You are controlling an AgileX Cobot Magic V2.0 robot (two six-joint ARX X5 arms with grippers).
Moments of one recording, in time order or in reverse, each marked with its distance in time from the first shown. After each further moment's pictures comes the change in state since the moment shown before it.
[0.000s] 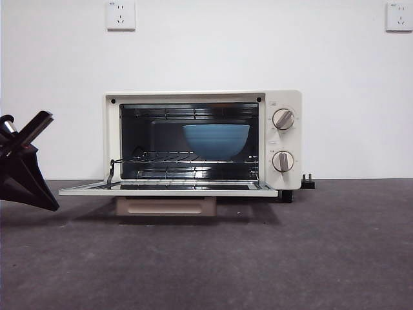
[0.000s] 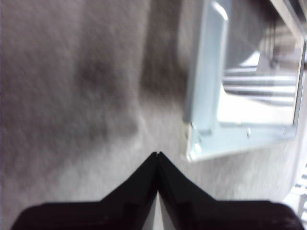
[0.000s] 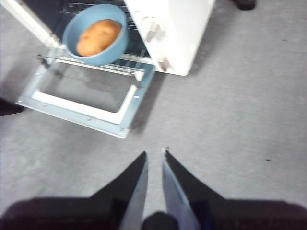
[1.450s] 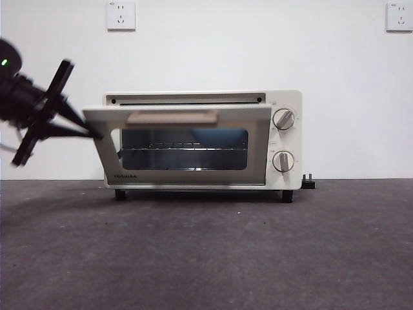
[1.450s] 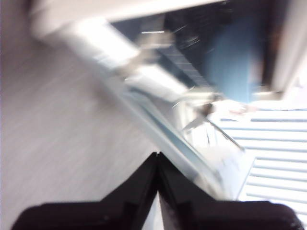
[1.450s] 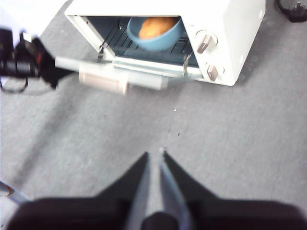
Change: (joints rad) left arm -0.029 0.036 0.227 0.224 0.216 -0.346; right arm 0.000 -0.081 0.000 -0.026 -0.155 0.049
